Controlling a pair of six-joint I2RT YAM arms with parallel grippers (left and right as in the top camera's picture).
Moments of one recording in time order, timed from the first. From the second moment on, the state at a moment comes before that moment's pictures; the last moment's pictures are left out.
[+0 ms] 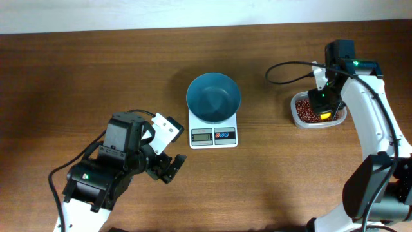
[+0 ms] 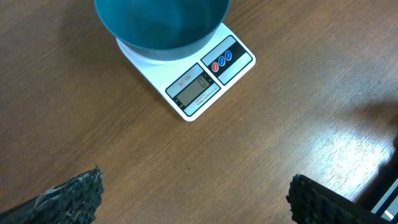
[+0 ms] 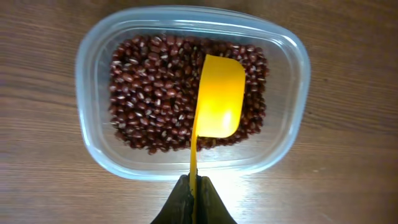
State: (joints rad) left arm -0.35 1.01 1.02 -0.94 0.25 0.32; right arm -0.10 1.76 1.49 -1.11 0.16 -0.26
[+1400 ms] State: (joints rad) left arm -0.35 1.01 1.02 -0.94 0.25 0.32; right arm -0.31 1.85 1.49 -1.13 -0.32 -0.03
